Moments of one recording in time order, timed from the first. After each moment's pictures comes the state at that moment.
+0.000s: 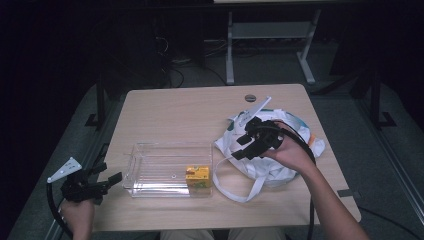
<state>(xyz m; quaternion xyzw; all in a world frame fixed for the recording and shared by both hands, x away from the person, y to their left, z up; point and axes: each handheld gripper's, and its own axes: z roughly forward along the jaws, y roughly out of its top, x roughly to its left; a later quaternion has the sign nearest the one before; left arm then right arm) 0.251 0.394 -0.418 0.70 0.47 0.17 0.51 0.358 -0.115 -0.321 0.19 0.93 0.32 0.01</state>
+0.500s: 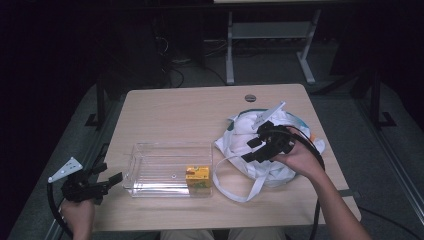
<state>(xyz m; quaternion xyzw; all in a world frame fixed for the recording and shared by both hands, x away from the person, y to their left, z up) 0.252 0.393 -0.419 0.71 0.46 0.17 0.51 0.351 -0.144 -0.334 0.23 0.92 0.33 0.01</state>
